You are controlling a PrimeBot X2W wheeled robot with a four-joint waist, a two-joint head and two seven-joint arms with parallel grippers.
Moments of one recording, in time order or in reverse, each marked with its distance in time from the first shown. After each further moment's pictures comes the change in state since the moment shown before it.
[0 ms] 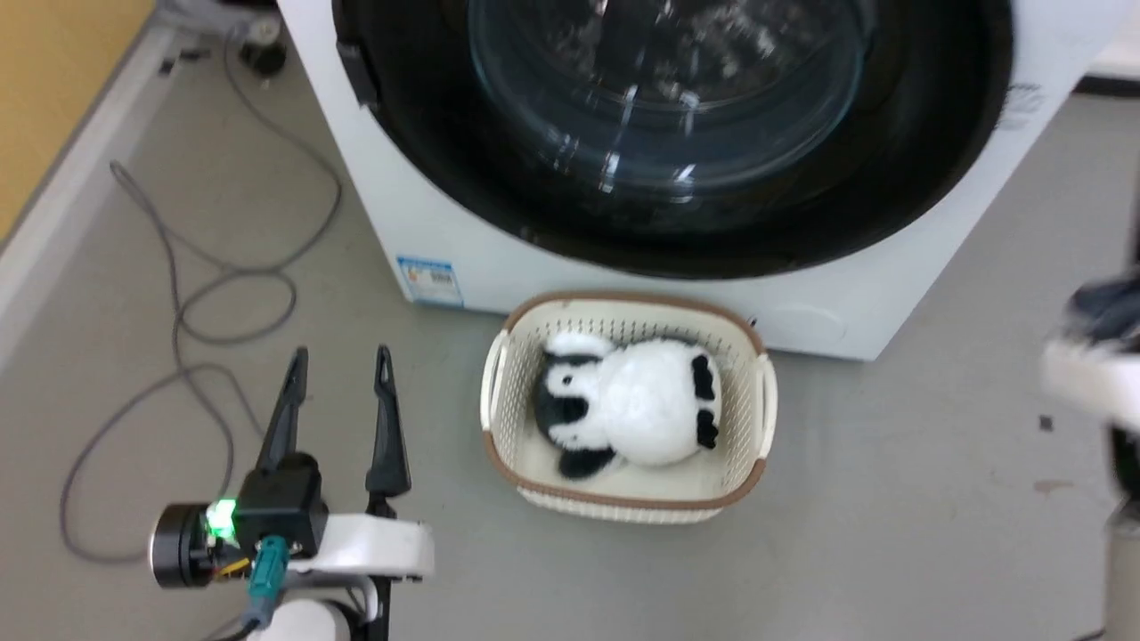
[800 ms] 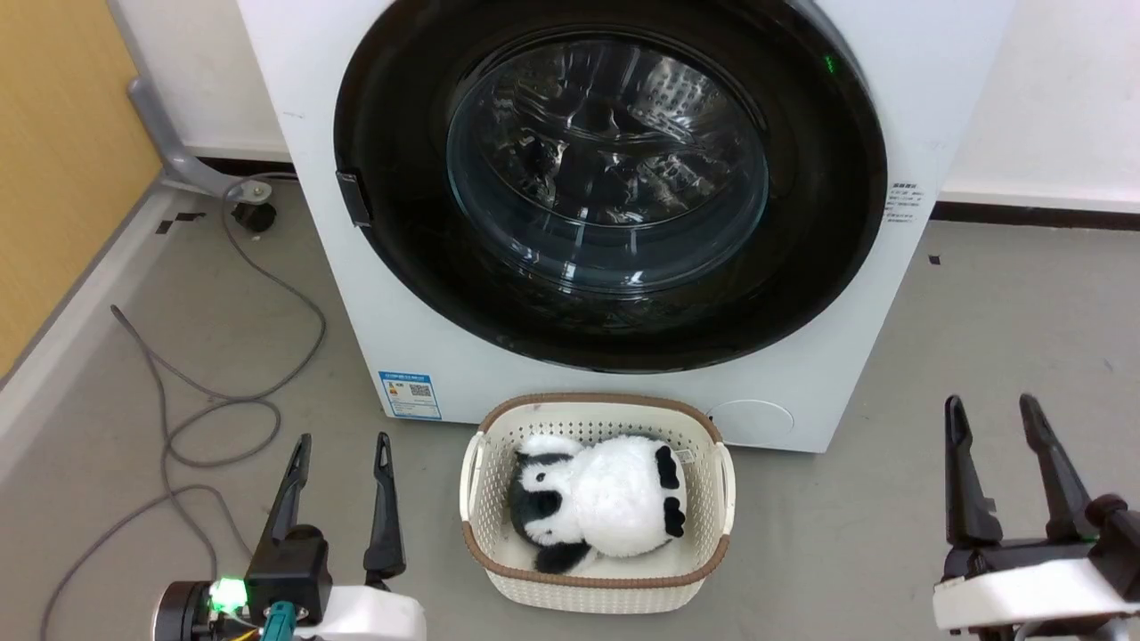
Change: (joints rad) left arm 0.134 0.011 0.004 0.026 0.018 0.000 0.000; right arm 0.430 0.104 0.045 0.185 0.129 0.000 0.000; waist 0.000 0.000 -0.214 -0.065
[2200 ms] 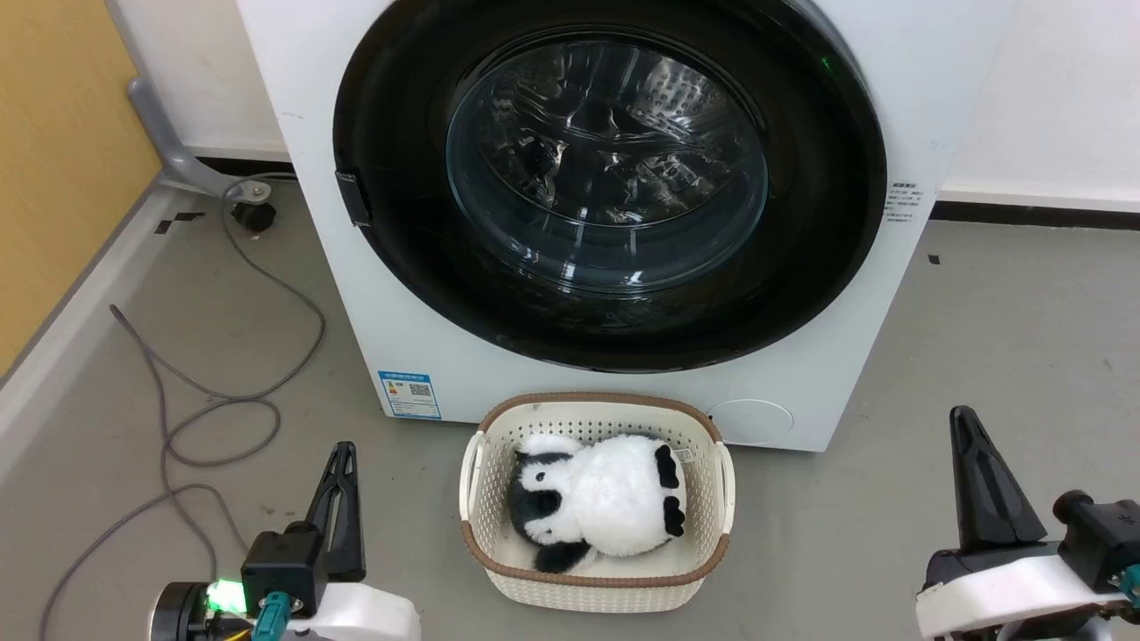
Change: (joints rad) left arm 0.010 0.006 0.015 -0.005 0.000 -0.033 0.065; right arm 0.014 0.000 0.030 -0.003 -0.021 0.000 0.063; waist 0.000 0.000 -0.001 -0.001
